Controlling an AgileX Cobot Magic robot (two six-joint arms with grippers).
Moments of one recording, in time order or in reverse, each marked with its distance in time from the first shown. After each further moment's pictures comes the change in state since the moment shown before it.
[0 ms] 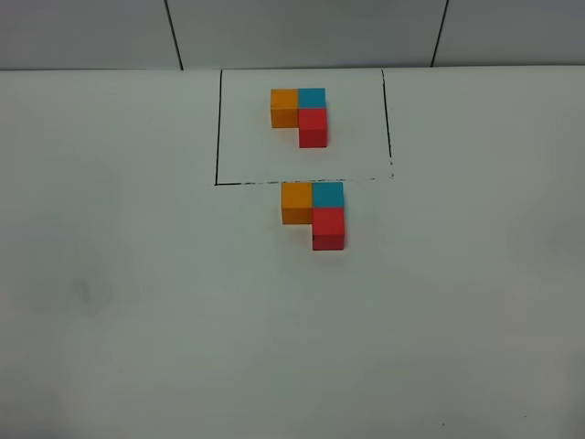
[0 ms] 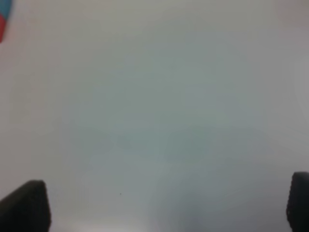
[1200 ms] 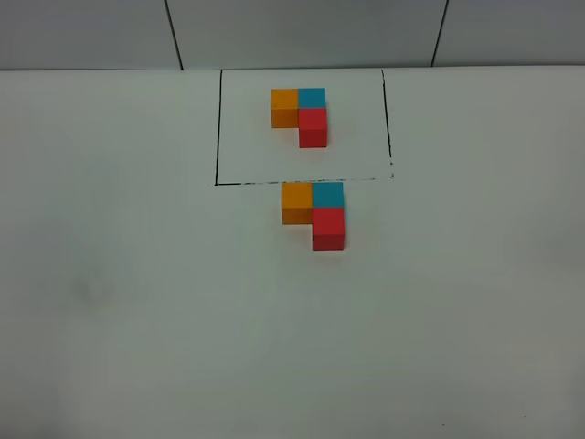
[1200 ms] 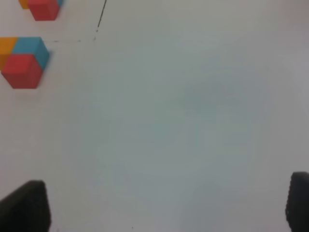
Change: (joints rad) left arm 0.000 0.000 0.000 0.000 0.000 0.000; right arm 0.014 -0.207 0.009 0.025 -0.019 -0.023
